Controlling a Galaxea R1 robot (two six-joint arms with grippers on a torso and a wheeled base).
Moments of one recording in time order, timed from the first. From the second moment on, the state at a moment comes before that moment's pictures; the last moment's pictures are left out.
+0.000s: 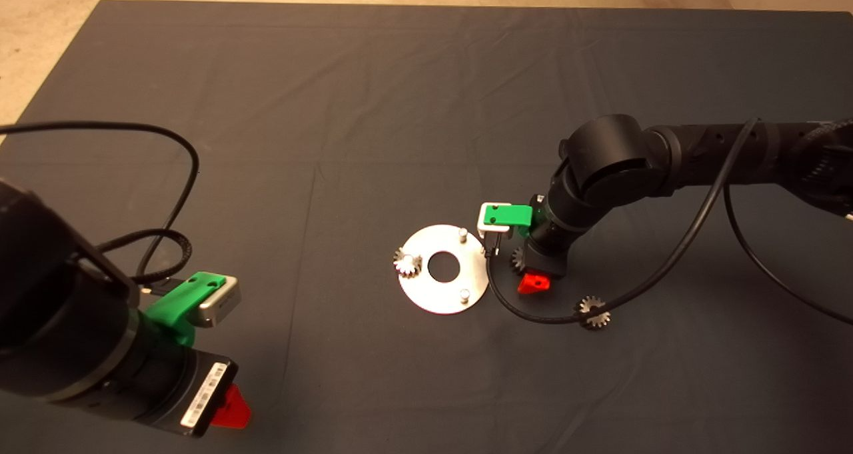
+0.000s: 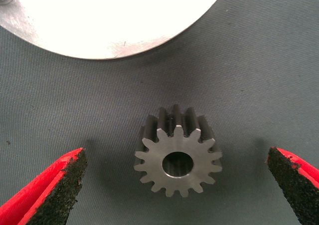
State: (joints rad) left arm -0.51 2.12 -0.38 0.00 1.53 -1.55; right arm 0.26 2.62 -1.04 -0.39 -1.53 0.32
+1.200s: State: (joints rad) left arm -0.51 2.12 -0.38 0.00 1.53 -1.55; right arm 0.24 2.62 -1.04 -0.41 -1.53 0.32
